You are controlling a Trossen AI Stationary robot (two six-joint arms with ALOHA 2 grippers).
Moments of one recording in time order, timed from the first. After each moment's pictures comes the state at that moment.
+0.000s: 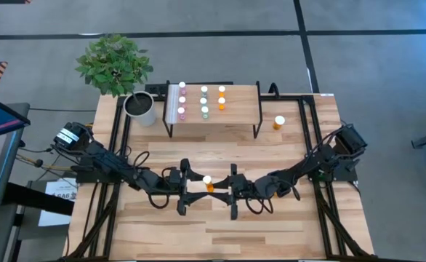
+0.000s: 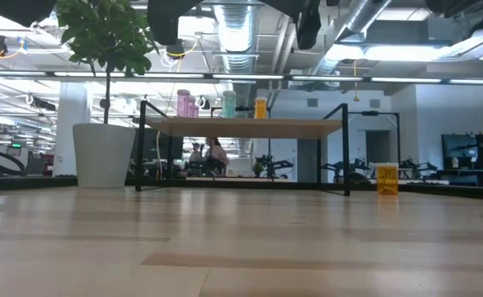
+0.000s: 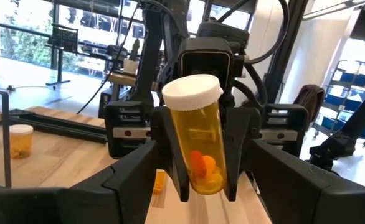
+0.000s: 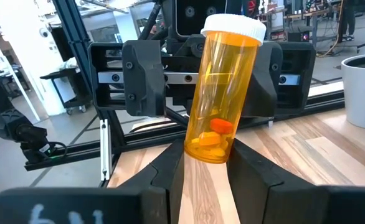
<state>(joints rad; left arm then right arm) -0.46 1.54 0.63 1.05 -0.46 -0.18 0.44 1.72 0.87 0.87 0.47 0.23</state>
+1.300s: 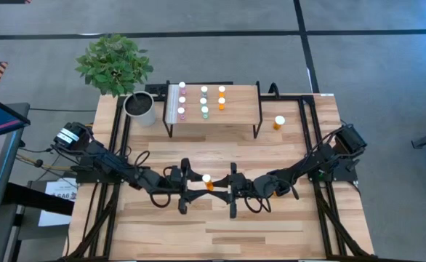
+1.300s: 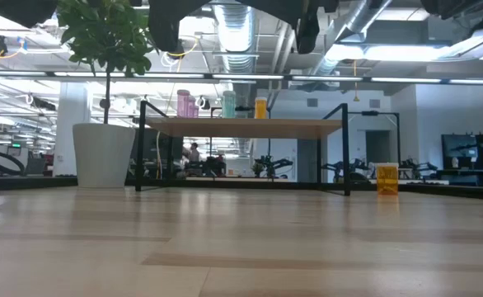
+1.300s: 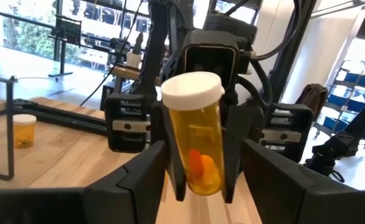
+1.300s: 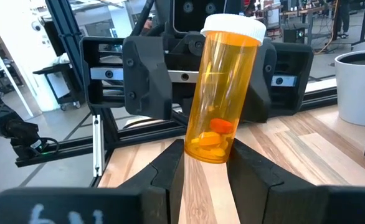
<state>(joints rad) -0.45 1.54 0.63 1.02 -0.46 -0.22 0.43 1.72 0.87 0.84 0.47 0.23</state>
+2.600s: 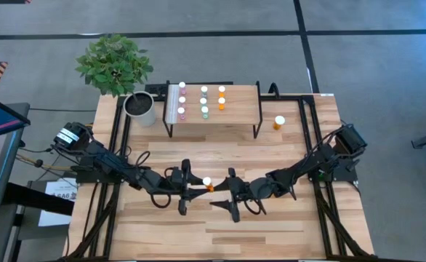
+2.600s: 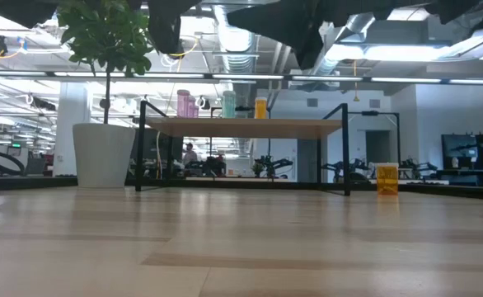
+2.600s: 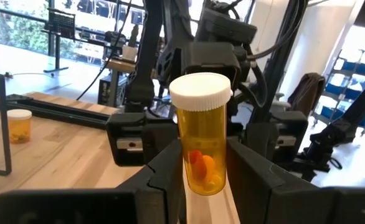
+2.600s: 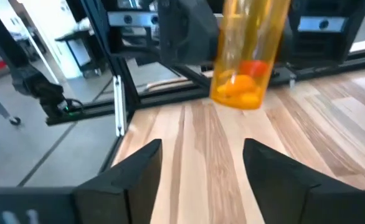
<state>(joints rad) -0.45 1.54 0.63 0.99 -0.43 -0.21 0.43 1.72 0.87 0.70 0.35 0.30</state>
